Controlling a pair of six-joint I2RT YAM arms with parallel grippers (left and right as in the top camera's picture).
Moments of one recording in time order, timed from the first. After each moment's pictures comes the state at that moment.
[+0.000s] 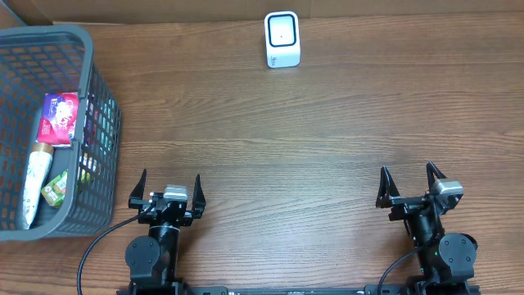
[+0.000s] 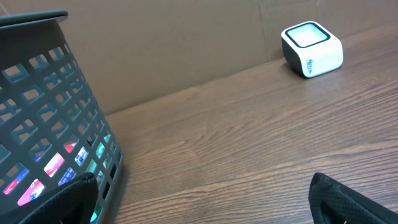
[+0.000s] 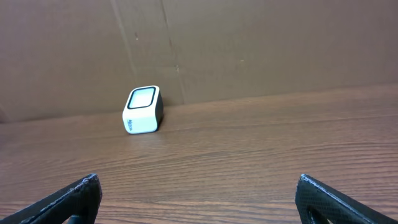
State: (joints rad) left arm 0.05 0.02 0.03 -0.10 0.04 0.32; right arm 0.09 0.01 0.02 -0.03 -0.06 0.17
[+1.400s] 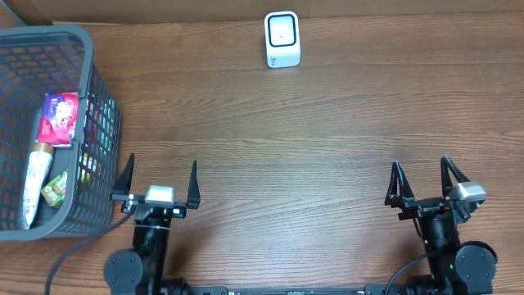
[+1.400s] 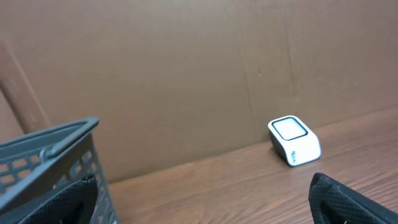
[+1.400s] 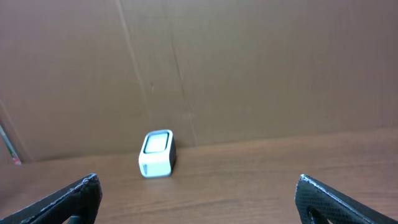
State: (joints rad) left arm 0.05 0.15 0.26 0.02 0.15 0.23; right arm 0.09 0.01 0.17 -0.04 -0.06 0.21
